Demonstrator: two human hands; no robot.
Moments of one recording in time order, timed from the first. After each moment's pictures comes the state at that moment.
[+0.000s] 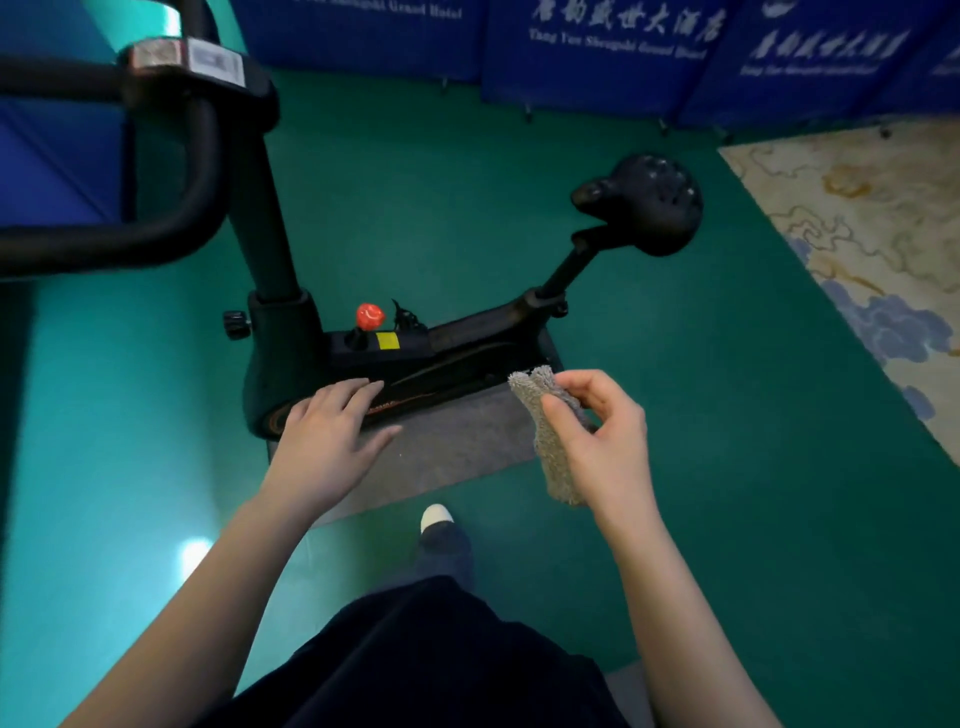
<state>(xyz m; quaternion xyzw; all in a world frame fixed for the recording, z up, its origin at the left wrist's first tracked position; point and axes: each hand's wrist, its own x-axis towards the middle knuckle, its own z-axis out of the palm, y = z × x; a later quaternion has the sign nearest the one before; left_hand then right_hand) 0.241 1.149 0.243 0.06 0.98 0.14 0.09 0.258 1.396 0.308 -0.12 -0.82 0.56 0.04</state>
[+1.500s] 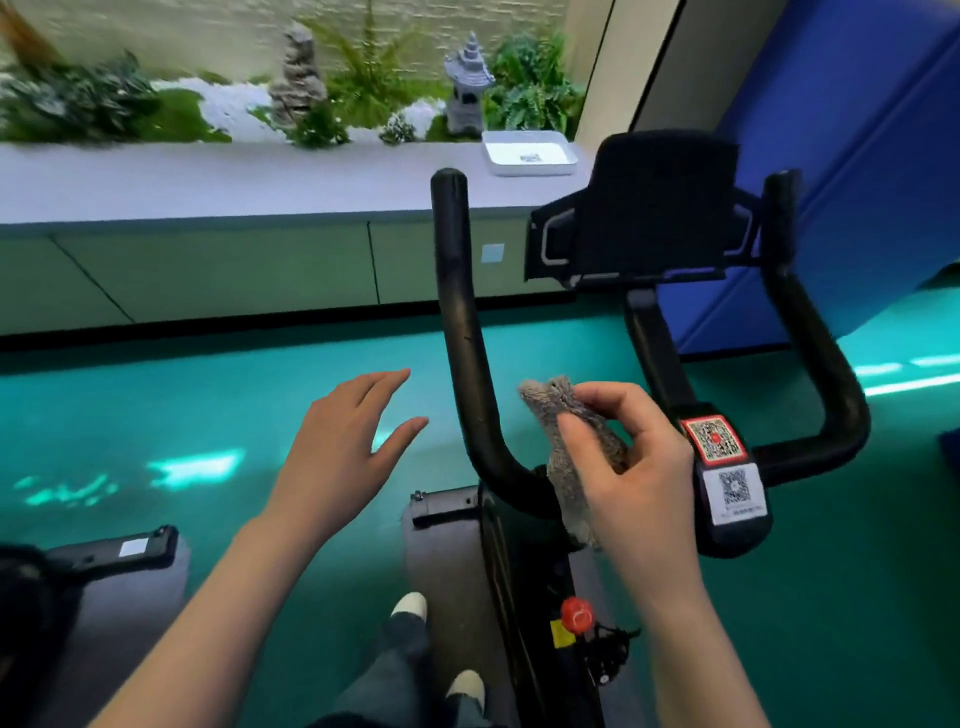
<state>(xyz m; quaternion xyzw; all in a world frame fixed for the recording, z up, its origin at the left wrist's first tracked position) 0.202 1.114 0.343 -0.66 0.71 0.12 -0.22 -0.019 1.136 0.408 0.60 -0.54 0.49 -0.33</state>
